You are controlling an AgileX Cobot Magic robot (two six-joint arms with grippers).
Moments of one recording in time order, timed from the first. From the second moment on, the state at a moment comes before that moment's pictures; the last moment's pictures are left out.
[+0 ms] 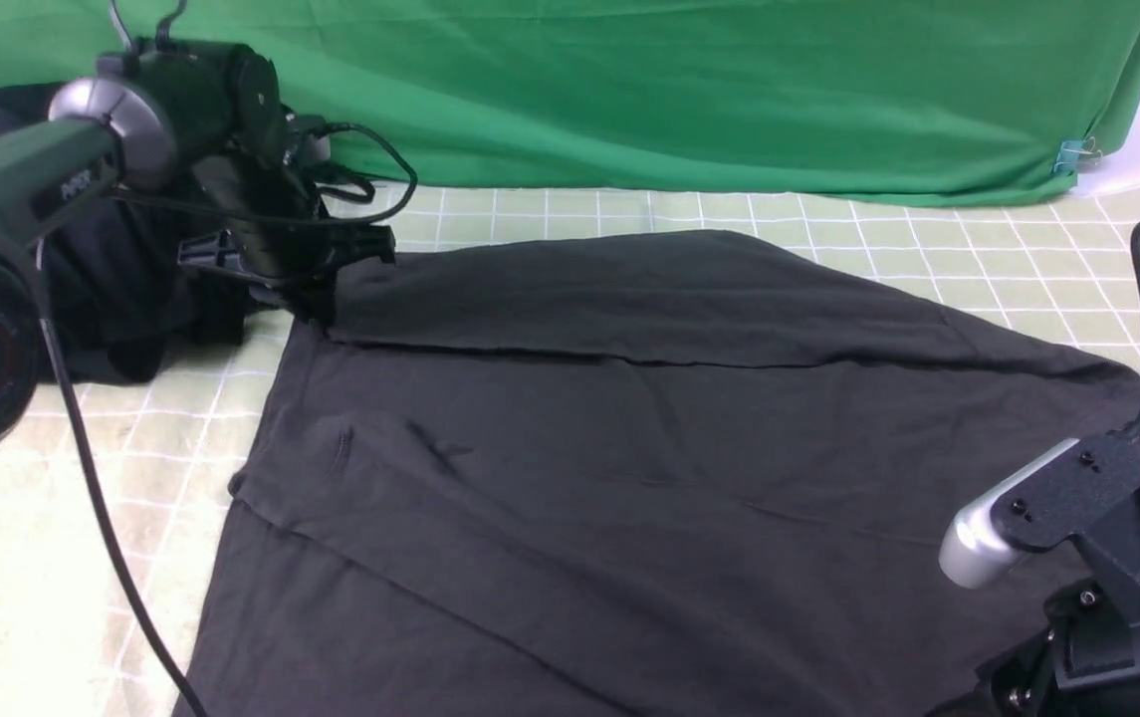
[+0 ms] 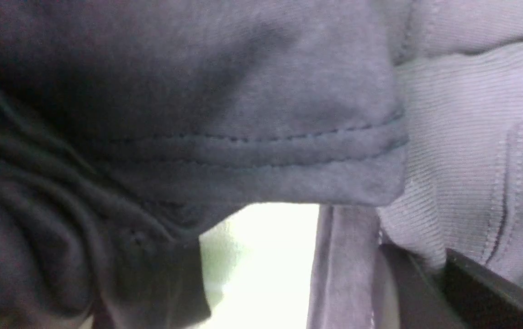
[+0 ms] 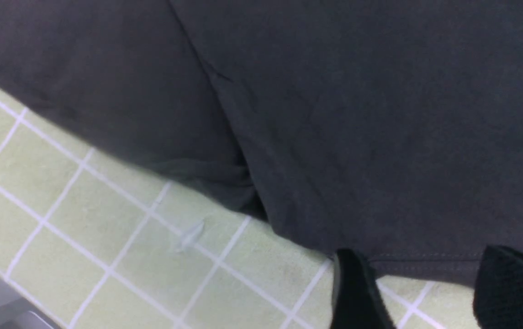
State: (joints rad) right arm 0.53 1.08 -0.62 0.25 0.71 -0.15; left arm -0.12 2.32 -2.00 0.05 0.97 -0.23
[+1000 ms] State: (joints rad) right arm 0.53 1.08 -0.82 -0.02 0.70 0.05; left arm -0.18 1.80 -1.49 -0.01 1.21 -0.24
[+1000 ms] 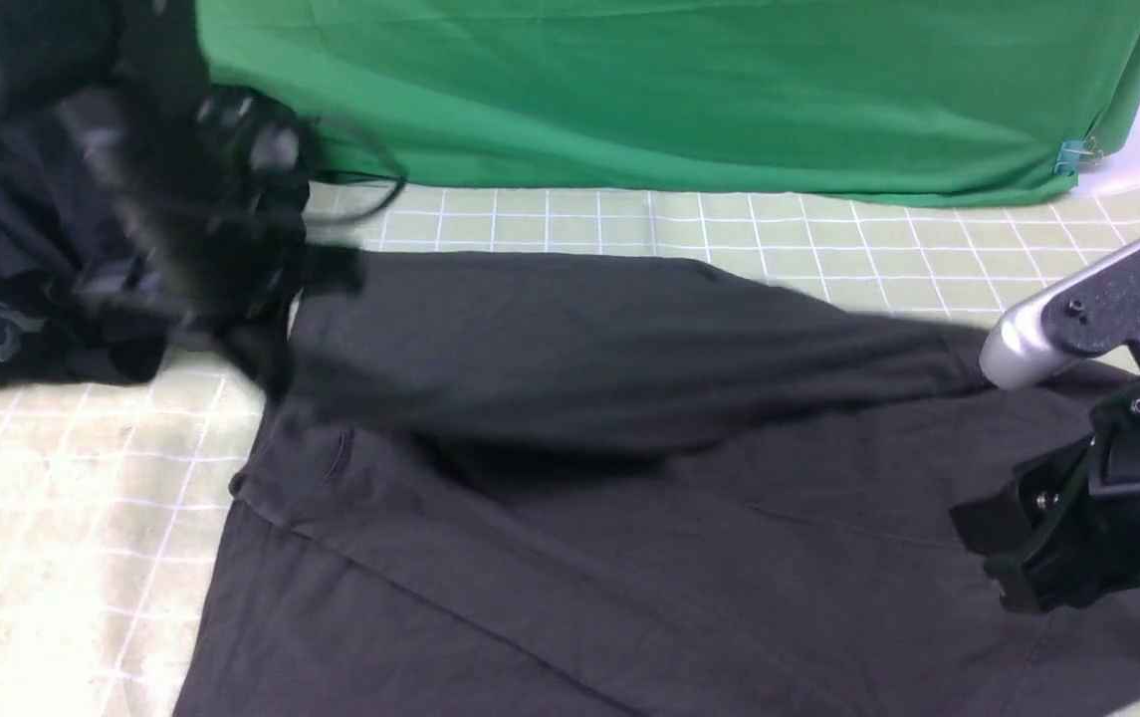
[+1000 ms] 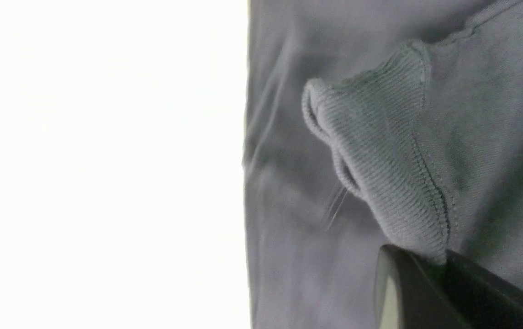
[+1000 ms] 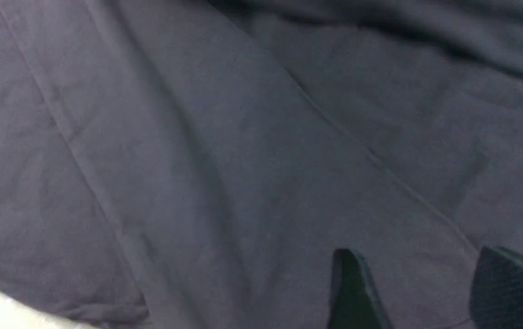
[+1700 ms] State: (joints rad) right arm 0.53 1.14 -0.82 -0.02 0.70 0.07; left arm -0.18 1.72 -1.18 -0.07 1.08 -0.25
